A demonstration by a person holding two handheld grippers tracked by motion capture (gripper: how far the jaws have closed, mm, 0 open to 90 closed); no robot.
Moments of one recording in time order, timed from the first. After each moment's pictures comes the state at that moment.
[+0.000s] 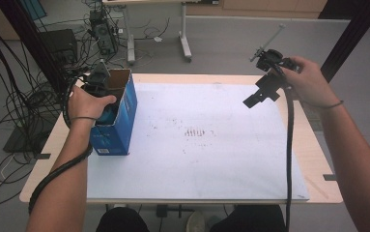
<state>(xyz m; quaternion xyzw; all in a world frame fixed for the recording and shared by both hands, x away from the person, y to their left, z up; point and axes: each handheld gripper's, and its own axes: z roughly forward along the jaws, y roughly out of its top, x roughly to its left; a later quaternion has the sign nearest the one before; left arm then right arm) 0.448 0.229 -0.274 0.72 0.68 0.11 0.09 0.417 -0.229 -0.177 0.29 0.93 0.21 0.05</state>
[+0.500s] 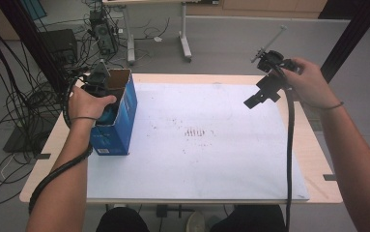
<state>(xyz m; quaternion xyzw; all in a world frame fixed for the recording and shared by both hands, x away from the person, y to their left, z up) 0.448 0.228 -0.274 0.72 0.68 0.10 0.09 0.417 -0.233 -0.181 0.29 0.93 0.21 0.05</state>
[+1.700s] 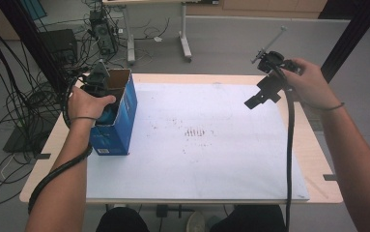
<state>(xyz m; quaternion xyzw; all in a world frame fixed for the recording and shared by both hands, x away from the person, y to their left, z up) 0.448 0.230 -0.274 0.72 0.68 0.10 0.09 0.416 -0.233 -0.182 0.29 0.93 0.21 0.05</state>
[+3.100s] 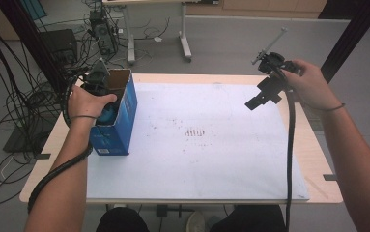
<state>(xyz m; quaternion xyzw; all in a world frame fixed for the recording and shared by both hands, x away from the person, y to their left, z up) 0.446 0.227 -0.267 0.72 0.68 0.09 0.09 0.416 -0.235 -0.184 0.29 0.93 0.21 0.05</state>
